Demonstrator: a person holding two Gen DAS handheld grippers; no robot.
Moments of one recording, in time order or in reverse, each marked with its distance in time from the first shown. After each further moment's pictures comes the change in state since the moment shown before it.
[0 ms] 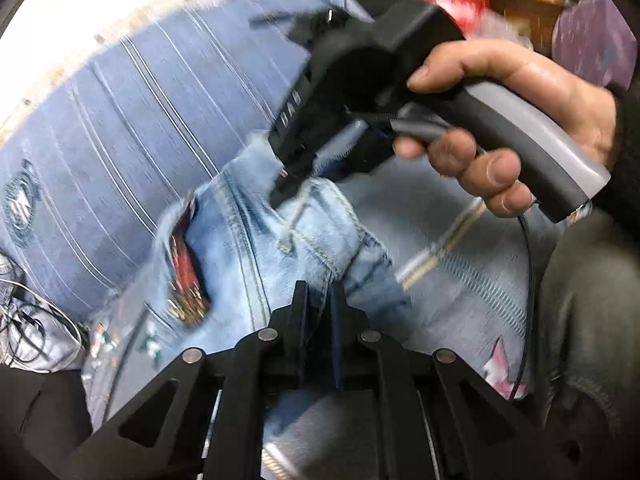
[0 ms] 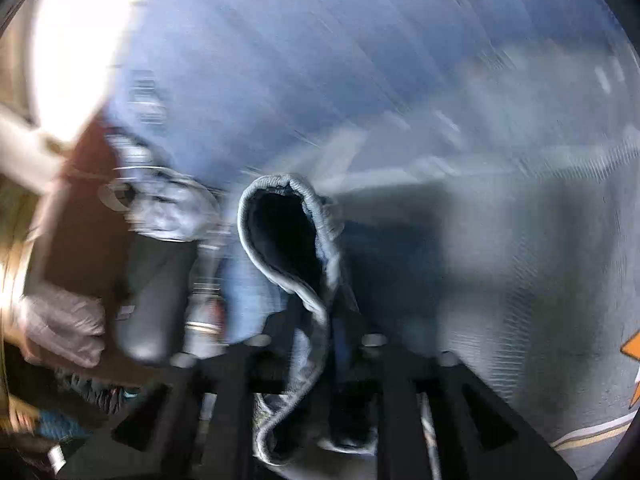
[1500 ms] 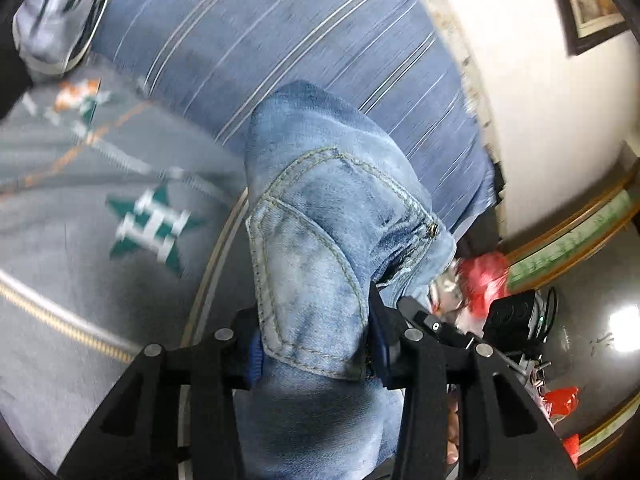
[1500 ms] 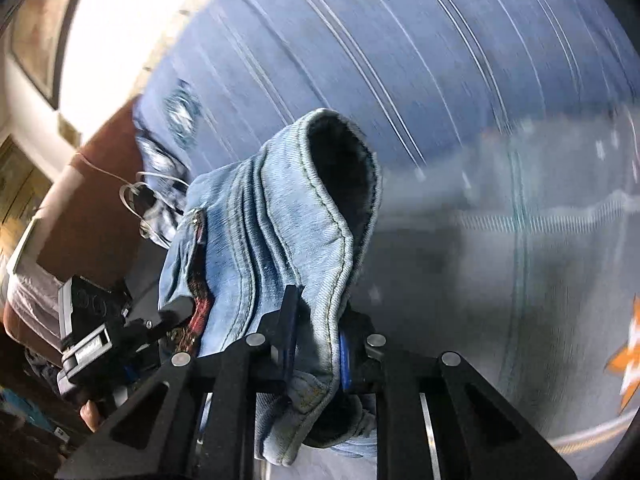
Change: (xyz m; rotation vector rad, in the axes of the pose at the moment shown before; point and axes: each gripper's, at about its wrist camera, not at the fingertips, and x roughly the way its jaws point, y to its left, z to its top) left arm -0.027 0.202 -0.047 -1.220 -0.195 -0.371; right arm -0.056 0.082 -0.013 -0.207 -0.247 0.042
